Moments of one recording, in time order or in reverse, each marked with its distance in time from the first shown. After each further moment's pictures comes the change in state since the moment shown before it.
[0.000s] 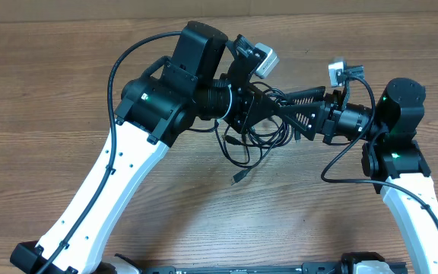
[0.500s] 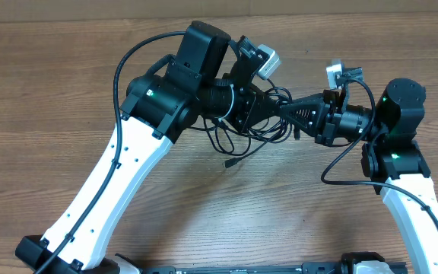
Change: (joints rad) left arm 0.000 0.023 -0.002 0.000 0.015 0.040; right arm 0.006 -0.005 0.000 0.010 -0.059 -0.009
